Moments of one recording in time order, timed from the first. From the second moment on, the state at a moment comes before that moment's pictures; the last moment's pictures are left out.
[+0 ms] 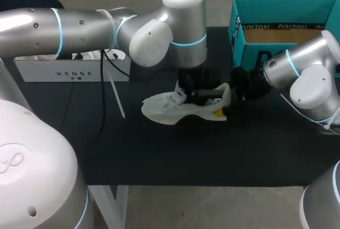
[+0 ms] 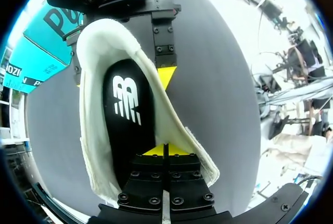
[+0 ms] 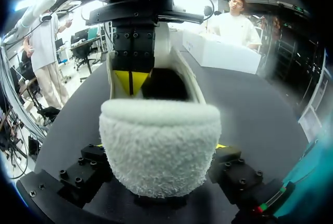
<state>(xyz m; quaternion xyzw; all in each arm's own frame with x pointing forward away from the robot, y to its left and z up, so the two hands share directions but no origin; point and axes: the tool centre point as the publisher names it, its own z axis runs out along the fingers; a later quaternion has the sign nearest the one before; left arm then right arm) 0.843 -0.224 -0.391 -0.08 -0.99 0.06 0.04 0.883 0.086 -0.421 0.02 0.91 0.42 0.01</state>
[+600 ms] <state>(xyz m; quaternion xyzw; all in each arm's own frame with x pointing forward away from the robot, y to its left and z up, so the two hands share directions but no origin) 0.838 -0.220 -0.397 -0.08 -0.99 0.07 0.05 0.880 0.087 -0.422 0.02 0.91 0.42 0.01</state>
